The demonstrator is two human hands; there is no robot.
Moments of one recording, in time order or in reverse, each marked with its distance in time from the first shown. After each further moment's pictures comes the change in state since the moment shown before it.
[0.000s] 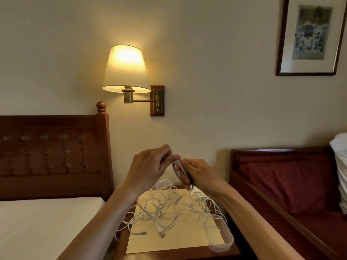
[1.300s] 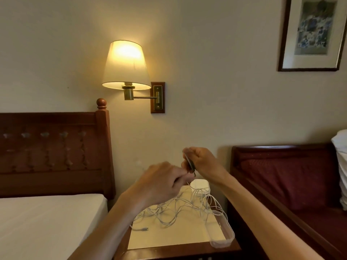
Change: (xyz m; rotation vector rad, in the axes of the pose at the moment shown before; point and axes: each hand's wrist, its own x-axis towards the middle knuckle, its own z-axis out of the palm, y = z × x) left_hand -0.015 0.038 -0.004 -0.068 -0.446 -0.009; right_hand 0.017 -0.003 -0.014 -0.290 0.130 -0.083
